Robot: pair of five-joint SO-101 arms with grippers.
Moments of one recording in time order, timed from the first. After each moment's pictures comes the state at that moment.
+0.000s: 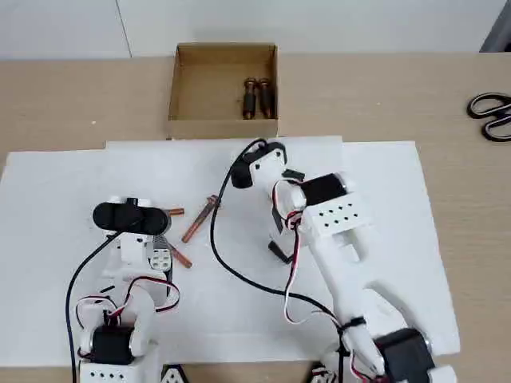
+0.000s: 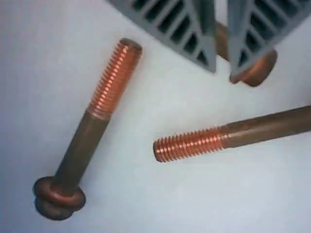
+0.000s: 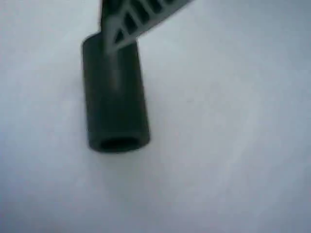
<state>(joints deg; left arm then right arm) -0.8 -103.4 92.3 60.6 1.3 -23.6 -14.9 28.3 75.3 16.9</state>
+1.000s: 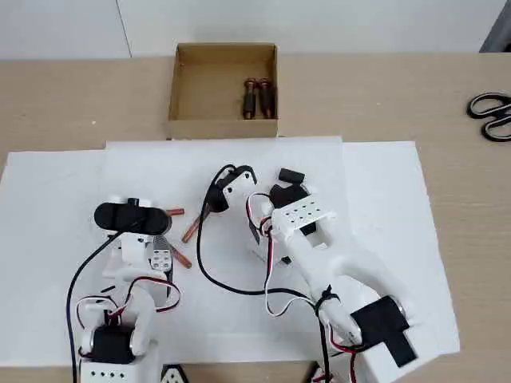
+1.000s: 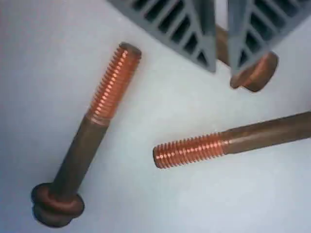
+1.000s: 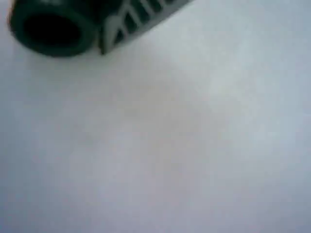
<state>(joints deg) -0.8 -103.4 93.0 60.6 1.3 -29.0 0.3 31.0 64.3 20.4</state>
